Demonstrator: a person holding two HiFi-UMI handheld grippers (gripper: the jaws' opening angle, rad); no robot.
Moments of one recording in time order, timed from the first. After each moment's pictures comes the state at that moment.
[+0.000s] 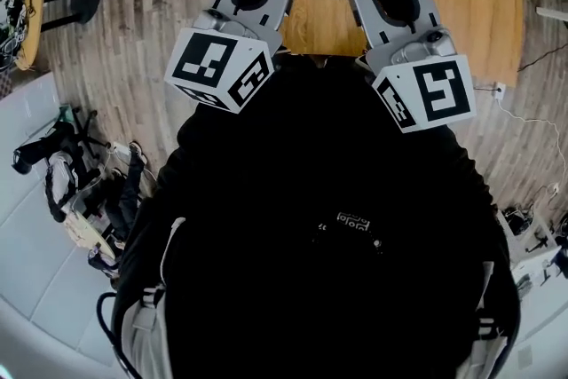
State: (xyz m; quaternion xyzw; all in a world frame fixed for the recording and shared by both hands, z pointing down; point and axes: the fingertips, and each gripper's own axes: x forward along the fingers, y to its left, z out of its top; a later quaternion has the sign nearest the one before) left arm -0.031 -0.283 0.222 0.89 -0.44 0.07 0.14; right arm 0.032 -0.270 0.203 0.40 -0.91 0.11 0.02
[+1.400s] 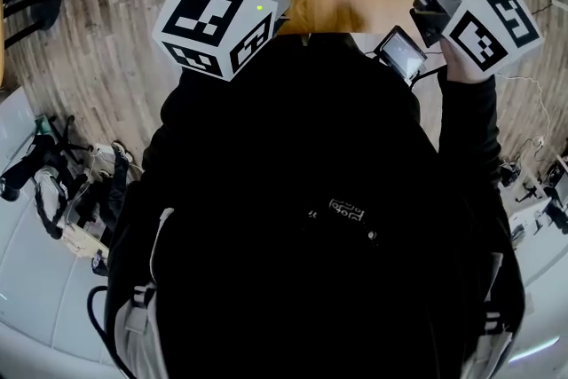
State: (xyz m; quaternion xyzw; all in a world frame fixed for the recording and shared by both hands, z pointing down) left arm -0.033 -0.324 0.253 0.92 -0.35 0.10 0.17; right arm 0.048 -0.341 0.232 0.34 -0.92 0.20 0.09
